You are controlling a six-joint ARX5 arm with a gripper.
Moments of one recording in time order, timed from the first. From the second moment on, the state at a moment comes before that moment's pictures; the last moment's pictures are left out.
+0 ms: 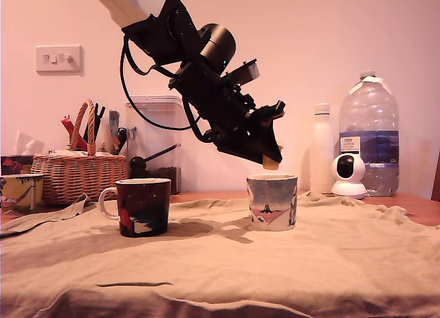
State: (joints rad) arm -0.63 2.20 1.78 -0.29 0.31 0.05
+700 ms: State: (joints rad) arm -0.63 2.20 1.78 -0.31 0.31 0.06
